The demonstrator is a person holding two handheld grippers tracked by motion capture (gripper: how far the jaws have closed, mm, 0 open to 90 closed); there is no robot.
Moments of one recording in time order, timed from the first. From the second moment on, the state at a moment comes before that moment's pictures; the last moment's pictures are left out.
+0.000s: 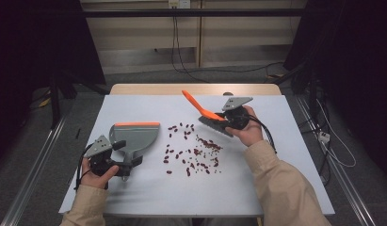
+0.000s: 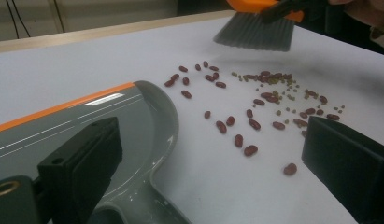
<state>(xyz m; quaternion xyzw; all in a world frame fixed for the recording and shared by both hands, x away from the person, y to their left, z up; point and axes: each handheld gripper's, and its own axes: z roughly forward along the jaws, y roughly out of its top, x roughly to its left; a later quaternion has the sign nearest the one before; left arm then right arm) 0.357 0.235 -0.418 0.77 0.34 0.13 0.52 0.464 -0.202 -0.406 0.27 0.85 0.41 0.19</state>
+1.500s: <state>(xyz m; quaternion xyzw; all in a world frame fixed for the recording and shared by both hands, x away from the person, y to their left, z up) 0.357 0.234 -0.419 0.77 0.34 0.14 0.52 0.437 -0.159 -0.424 0.13 0.90 0.40 0.14</state>
